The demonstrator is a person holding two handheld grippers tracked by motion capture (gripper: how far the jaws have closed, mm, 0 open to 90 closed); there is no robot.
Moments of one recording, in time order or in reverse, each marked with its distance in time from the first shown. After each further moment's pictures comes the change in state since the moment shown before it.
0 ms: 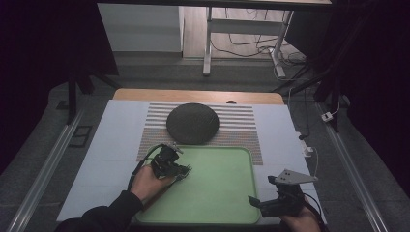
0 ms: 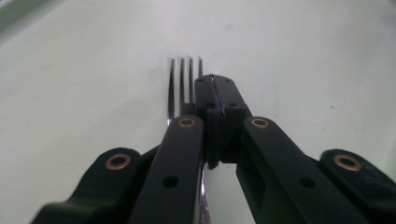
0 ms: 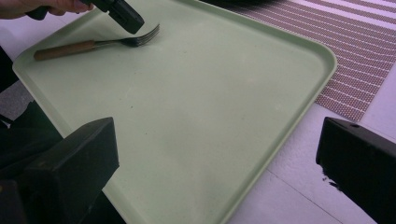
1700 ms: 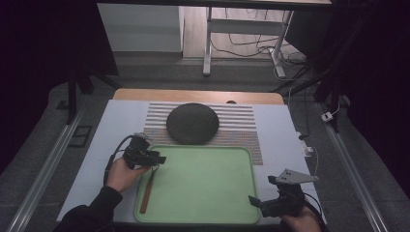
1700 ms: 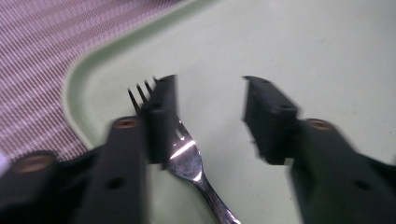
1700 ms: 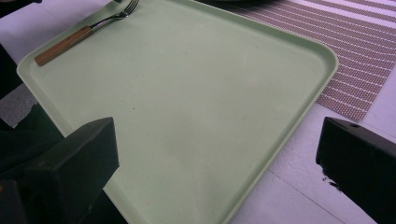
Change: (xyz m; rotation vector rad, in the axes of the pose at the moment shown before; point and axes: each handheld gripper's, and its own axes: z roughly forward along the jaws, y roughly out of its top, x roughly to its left) left arm 0.064 -0.040 -0.053 -0.136 0.098 -0.147; right arm -0.001 0.000 -0.001 -0.006 0.009 0.012
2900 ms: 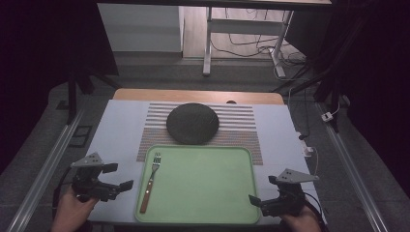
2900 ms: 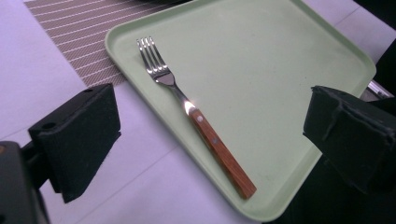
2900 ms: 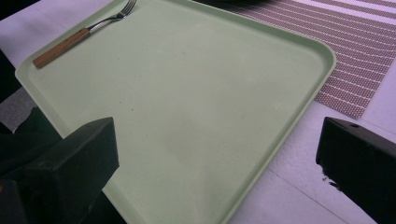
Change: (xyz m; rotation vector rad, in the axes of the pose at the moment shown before) left arm -0.028 -0.095 -0.111 -0.223 -0.009 -0.001; right arm -0.001 0.000 0.000 0.003 -0.003 0.017
